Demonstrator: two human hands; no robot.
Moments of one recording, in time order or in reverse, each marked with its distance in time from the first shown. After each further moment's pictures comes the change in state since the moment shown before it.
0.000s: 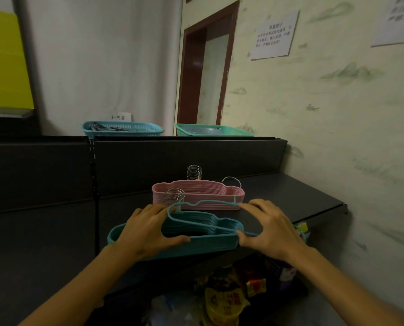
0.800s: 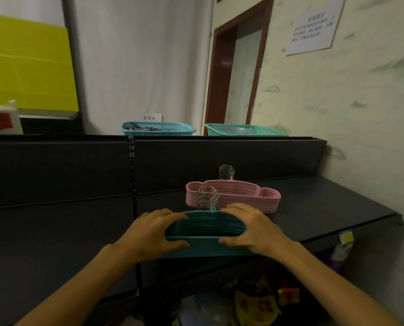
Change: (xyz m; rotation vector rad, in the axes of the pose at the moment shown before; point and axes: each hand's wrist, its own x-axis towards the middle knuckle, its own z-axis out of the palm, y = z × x) left_hand -0.036 -0.044 -0.034 -0.046 -0.227 -0.036; right_hand 0.057 -0.063 0.058 0.317 -0.250 -0.154
